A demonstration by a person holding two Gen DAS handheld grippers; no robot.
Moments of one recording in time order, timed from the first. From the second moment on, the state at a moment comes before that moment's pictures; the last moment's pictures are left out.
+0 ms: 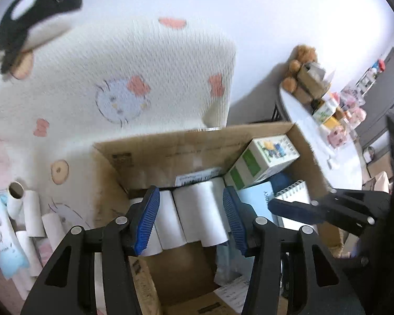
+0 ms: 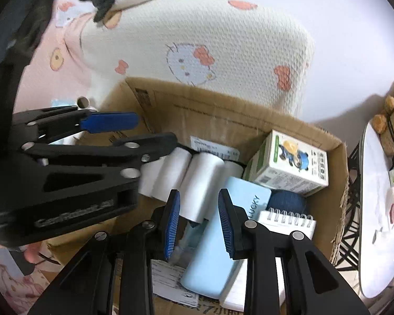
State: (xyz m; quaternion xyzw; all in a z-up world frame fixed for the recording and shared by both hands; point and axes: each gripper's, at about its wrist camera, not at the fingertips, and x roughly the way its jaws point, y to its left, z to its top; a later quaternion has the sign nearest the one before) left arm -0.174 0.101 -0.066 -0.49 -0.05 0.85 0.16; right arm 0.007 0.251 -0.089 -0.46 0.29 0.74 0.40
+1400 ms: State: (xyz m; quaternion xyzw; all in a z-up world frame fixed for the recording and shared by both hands) left arm -0.045 -0.118 -0.047 -0.42 -0.03 0.90 -0.09; right arm -0.186 0.181 -0.058 -0.34 0.21 0.86 0.31
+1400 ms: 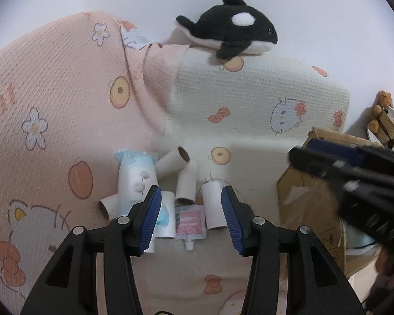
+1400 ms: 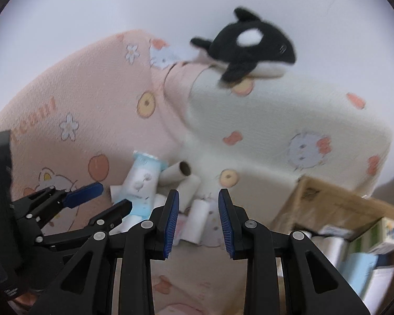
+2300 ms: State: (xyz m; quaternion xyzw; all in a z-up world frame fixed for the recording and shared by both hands) left arm -0.066 -0.153 -0.117 -0.52 -0.07 0.84 -0.13; right arm -0.219 0.189 -0.160 -0.38 0.26 0.82 0.35
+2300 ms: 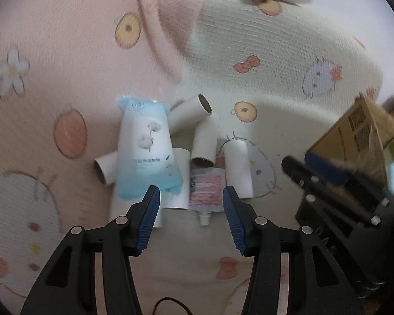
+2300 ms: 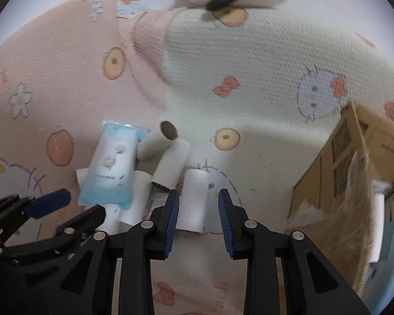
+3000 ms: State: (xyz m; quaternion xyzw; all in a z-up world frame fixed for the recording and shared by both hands) left arm -0.074 -0.164 -0.167 -0.40 -0.19 0.89 0.03; right arm -0.221 0.184 -0.259 -0.33 0.29 0.85 0.30
